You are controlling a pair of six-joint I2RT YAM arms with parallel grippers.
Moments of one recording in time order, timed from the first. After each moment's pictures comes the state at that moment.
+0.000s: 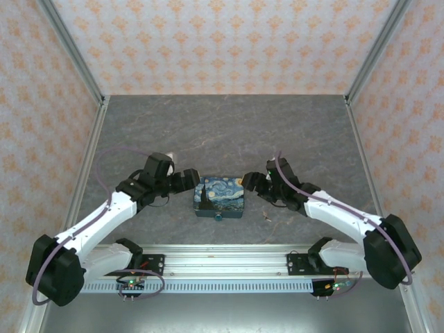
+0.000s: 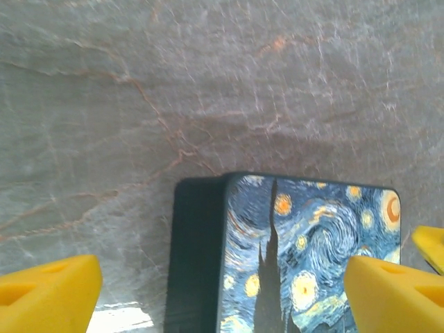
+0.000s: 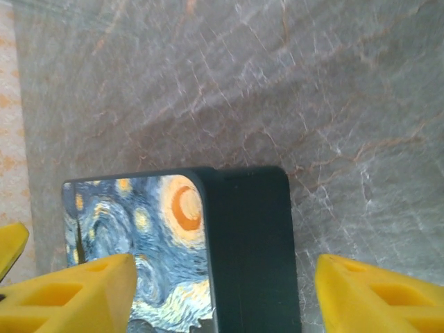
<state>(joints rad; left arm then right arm) -0.44 1.08 0.66 -0.43 0.14 -0.75 0.63 1.19 0.58 -0.17 -0.18 1.00</state>
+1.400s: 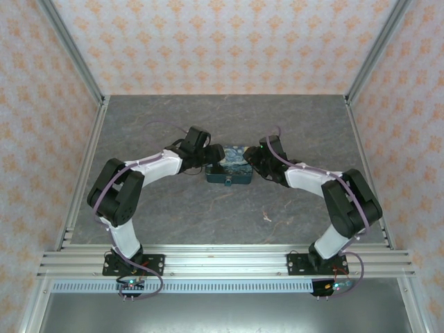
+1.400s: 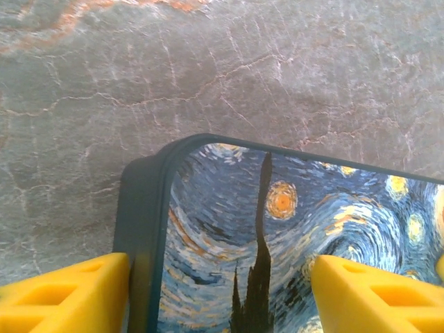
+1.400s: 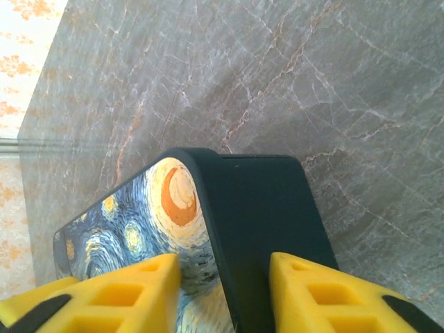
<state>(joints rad) -0.48 1.79 1.09 -0.15 0.11 -0.78 0.48 1.62 0.83 0.08 -0.09 1.11</state>
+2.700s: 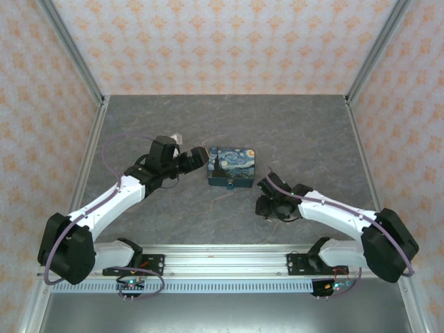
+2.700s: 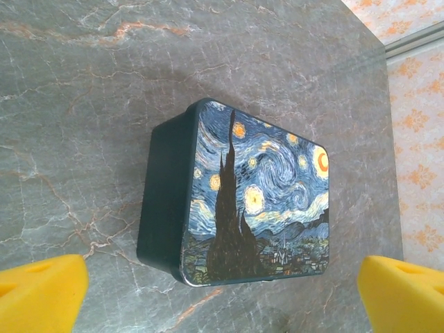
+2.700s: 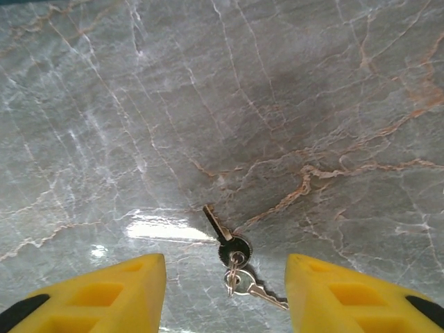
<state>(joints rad) -0.41 1.25 0.81 -0.24 0.19 -0.83 0.74 1.23 0.61 -0.63 0.02 0.82</state>
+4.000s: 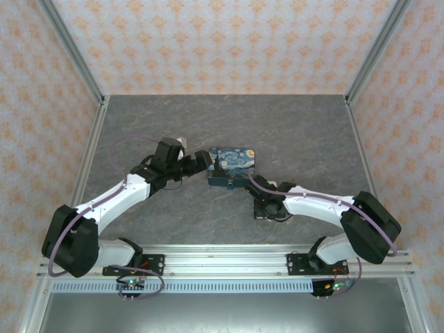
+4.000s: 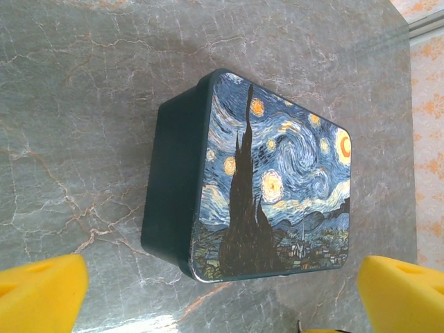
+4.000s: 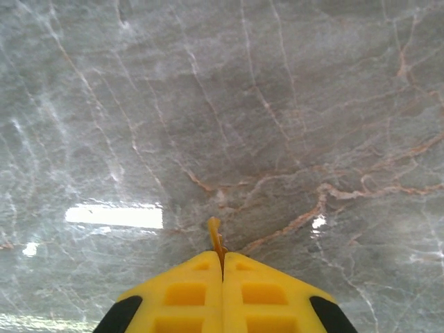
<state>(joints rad) -0.43 1.30 0.80 -0.23 0.19 -0.84 0.81 1.40 0.67 -0.64 0.12 0.78</state>
